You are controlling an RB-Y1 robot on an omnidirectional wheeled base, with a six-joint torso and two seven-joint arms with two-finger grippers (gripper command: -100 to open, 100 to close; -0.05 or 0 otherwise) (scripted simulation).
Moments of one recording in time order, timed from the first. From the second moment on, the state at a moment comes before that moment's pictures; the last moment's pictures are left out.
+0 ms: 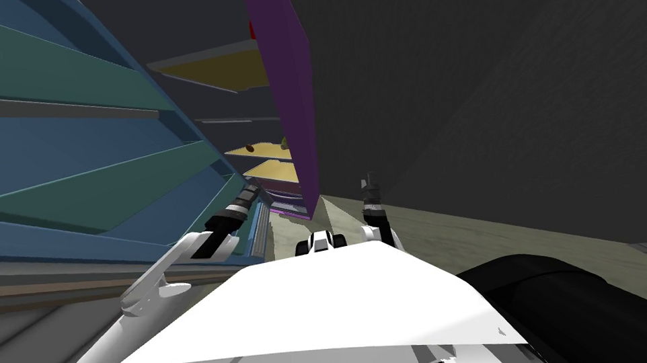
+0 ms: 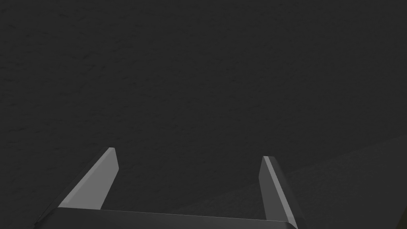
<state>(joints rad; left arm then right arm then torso) 0.36 0.74 0.03 -2.25 -0.28 0.15 0.25 0.54 0.04 0.02 -2.21 0.04 -0.39 0.10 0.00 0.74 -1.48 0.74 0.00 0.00</state>
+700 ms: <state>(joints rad) 0.53 0.73 0.10 -2.43 -0.26 0.20 0.20 0.54 0.04 0.02 -2.21 0.04 -0.39 0.10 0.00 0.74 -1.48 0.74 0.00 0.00</state>
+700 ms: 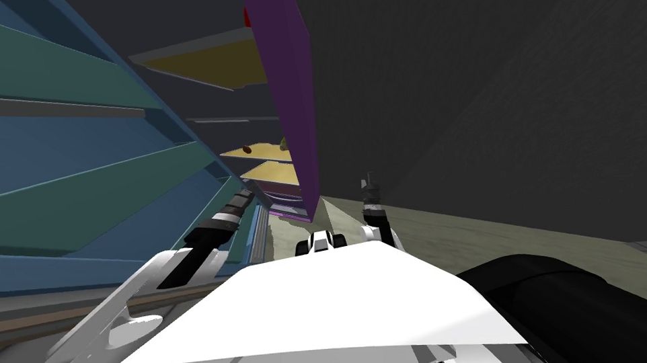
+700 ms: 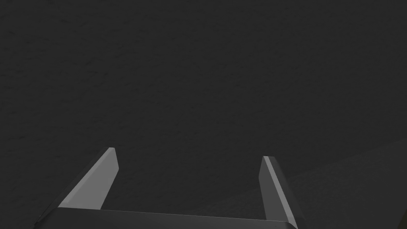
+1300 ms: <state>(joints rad) 0.58 0.77 0.14 -2.46 -0.22 0.22 0.23 0.54 0.04 0.02 -2.21 0.04 -0.39 0.10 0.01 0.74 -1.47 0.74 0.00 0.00</state>
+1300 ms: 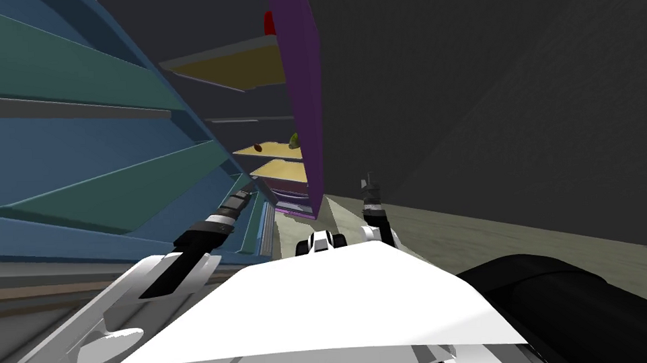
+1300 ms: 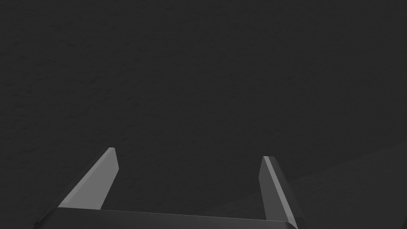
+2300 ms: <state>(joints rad) 0.62 0.92 0.26 -2.44 -0.13 0.29 0.32 0.54 0.04 0.02 -2.21 0.04 -0.39 0.10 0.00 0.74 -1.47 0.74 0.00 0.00</state>
